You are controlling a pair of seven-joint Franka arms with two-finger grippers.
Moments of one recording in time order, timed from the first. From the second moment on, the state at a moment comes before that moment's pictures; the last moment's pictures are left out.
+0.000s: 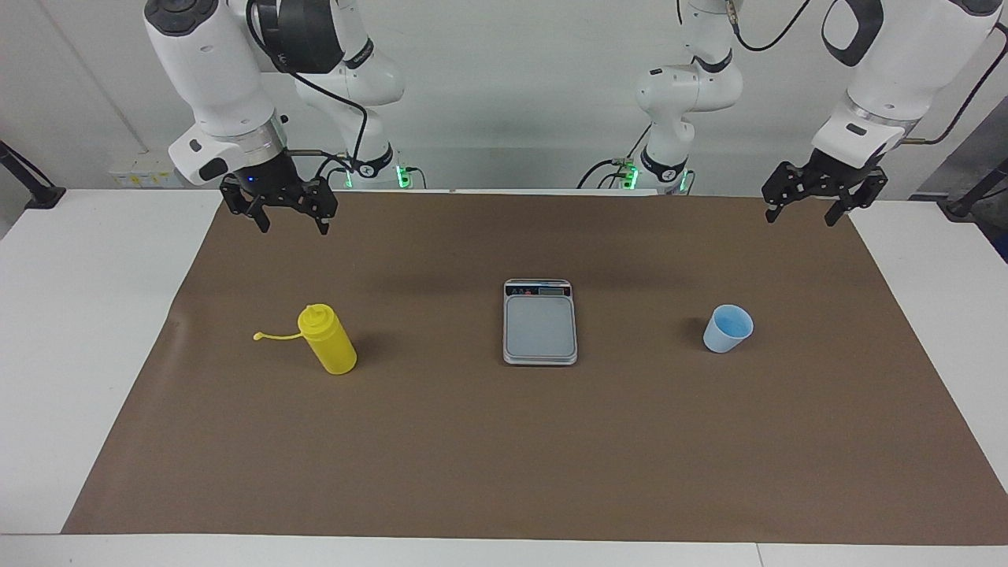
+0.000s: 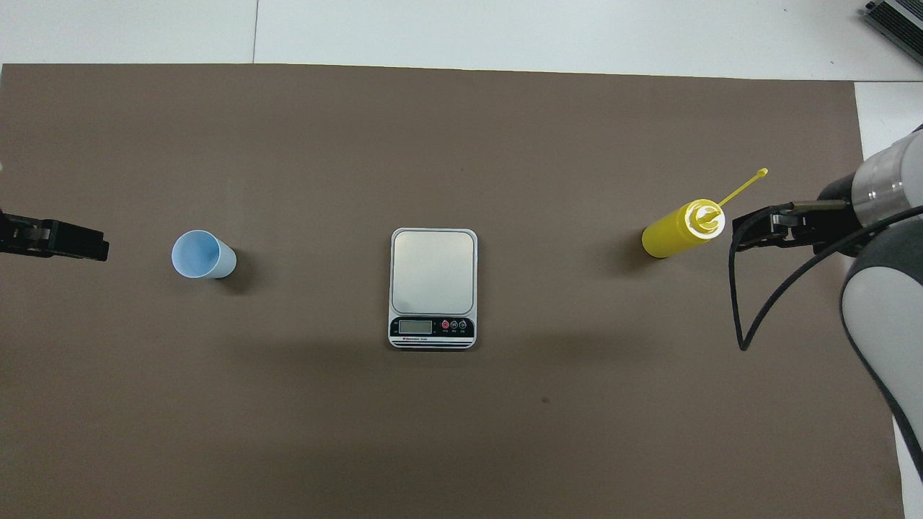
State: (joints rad) left arm 0.03 -0.08 -0.07 -1.68 0.00 1.62 0.09; right arm 0.10 0.00 -0.03 -1.63 -0.01 1.61 0.11
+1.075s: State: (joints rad) left arm 0.04 -0.02 -0.06 -1.80 -0.02 1.84 0.07; right arm 0.10 0.00 -0.03 -1.64 -0.01 1.61 0.11
